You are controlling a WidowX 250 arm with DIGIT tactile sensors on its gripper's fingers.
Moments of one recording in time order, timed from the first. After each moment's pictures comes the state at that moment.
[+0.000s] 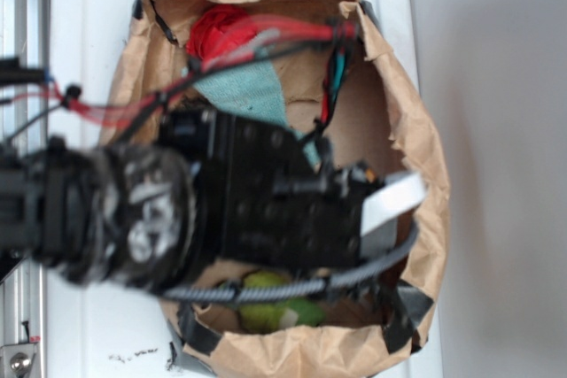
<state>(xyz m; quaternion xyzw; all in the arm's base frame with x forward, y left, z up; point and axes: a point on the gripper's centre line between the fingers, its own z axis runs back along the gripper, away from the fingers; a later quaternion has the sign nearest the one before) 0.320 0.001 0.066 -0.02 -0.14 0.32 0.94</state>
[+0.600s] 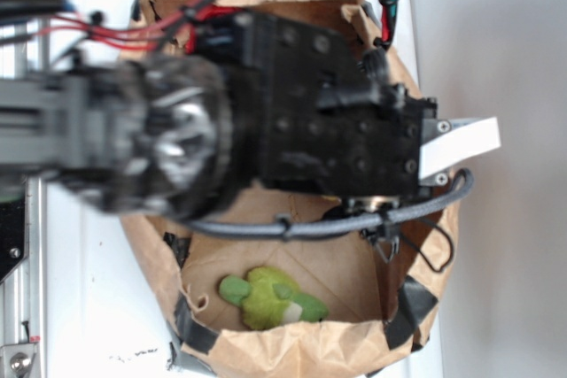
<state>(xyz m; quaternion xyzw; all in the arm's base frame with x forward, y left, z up) 0.331 0.037 0.101 0.04 -0.16 0.19 0.97</state>
